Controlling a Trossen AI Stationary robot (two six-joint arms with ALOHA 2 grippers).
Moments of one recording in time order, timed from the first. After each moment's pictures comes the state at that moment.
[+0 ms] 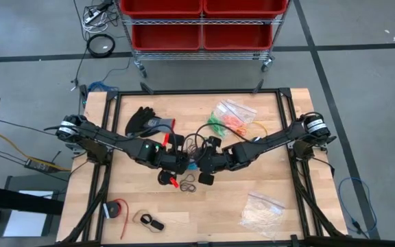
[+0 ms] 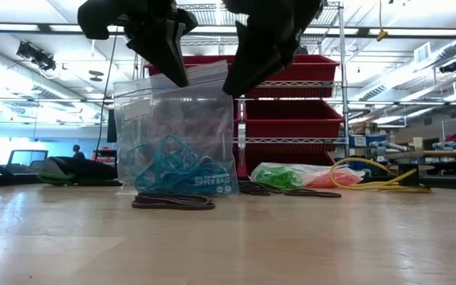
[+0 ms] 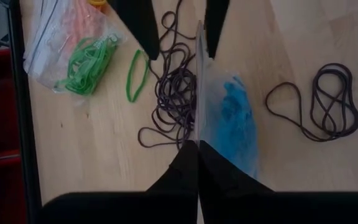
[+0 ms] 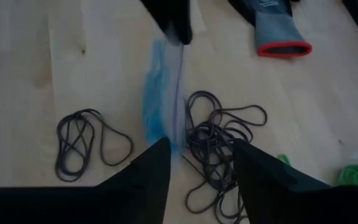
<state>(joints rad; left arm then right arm) -0.28 1.60 1.29 -0.80 -0.44 0.12 0.27 1.81 1.40 -0.52 0.46 0.32</state>
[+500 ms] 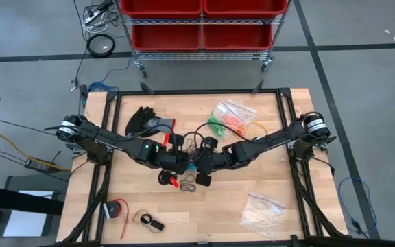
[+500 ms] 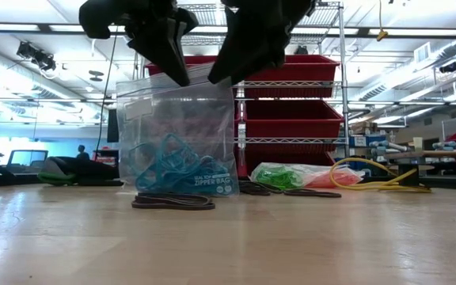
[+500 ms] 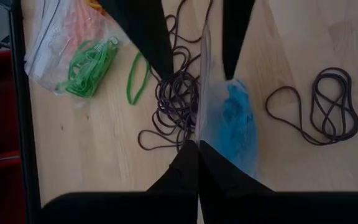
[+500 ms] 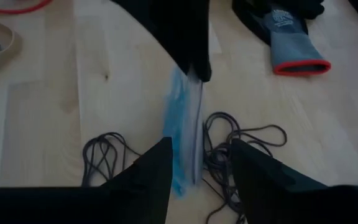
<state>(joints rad) -0.28 1.60 1.29 -0.79 -0.44 0.12 0.25 1.81 1.40 -0.43 0.42 0.32</state>
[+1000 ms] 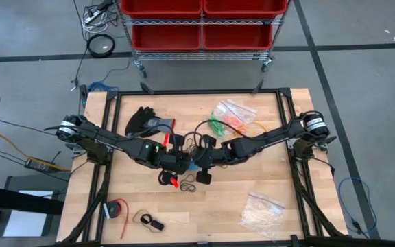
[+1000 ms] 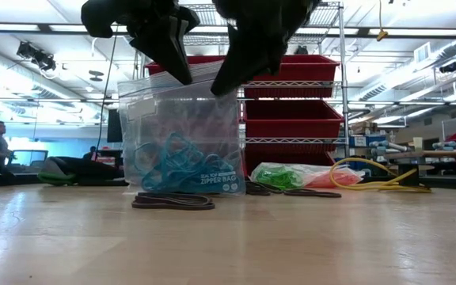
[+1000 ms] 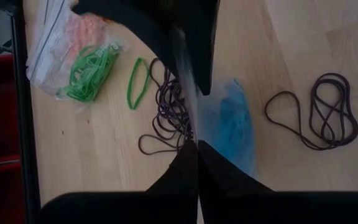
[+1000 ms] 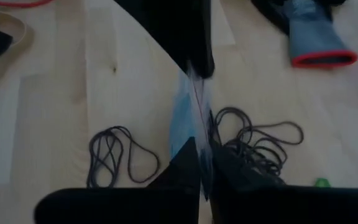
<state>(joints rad) -0.28 1.60 1.29 -0.77 -0.44 0.13 0.21 1.81 1.37 -0.40 0.30 0.30</state>
